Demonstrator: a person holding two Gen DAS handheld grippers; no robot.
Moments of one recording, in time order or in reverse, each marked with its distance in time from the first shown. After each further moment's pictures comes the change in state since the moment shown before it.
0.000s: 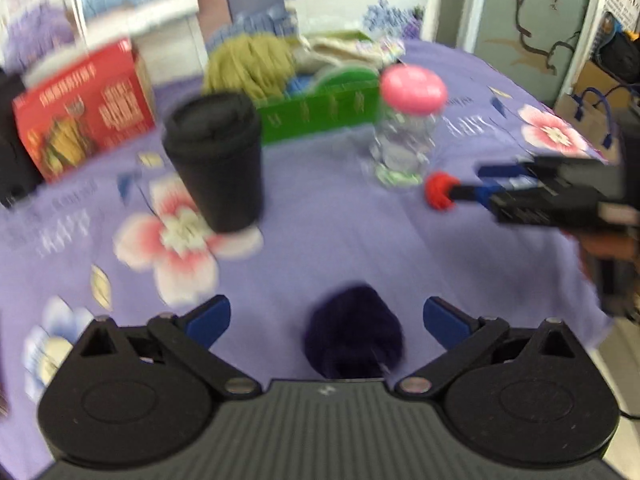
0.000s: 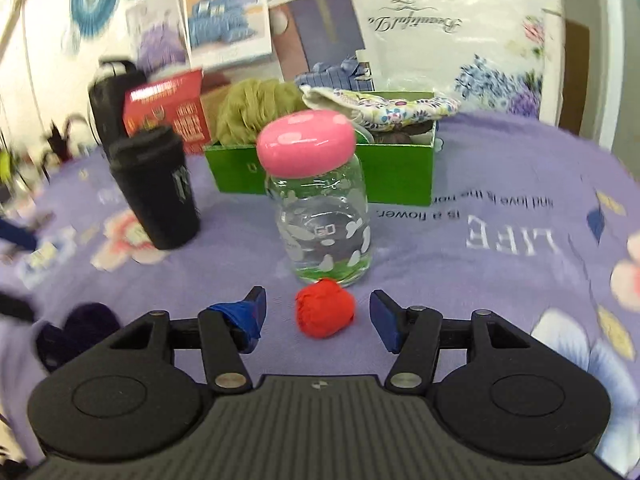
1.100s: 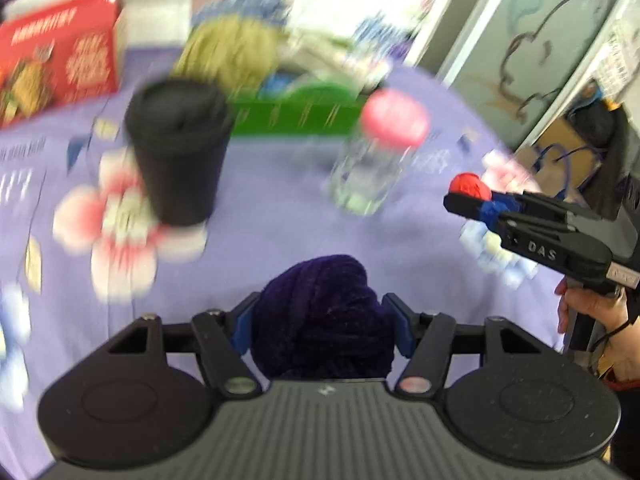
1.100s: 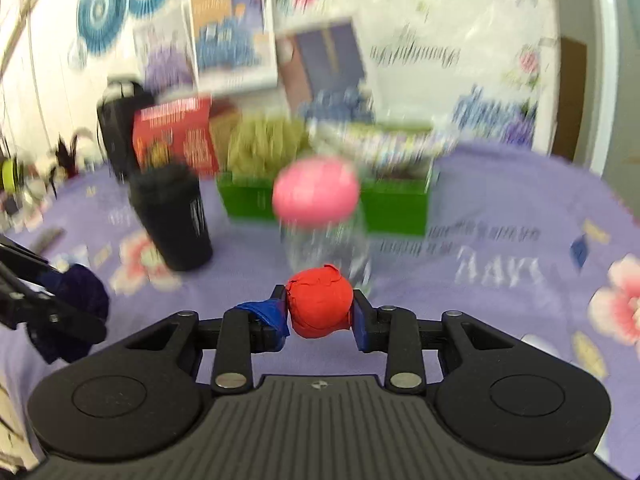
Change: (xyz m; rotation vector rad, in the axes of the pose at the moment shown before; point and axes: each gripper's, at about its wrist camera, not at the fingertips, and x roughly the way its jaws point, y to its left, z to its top) left arm 0.000 0.017 0.036 -0.172 -0.031 -0.213; right arm -0.050 -0.003 0.029 0.031 -0.075 0.010
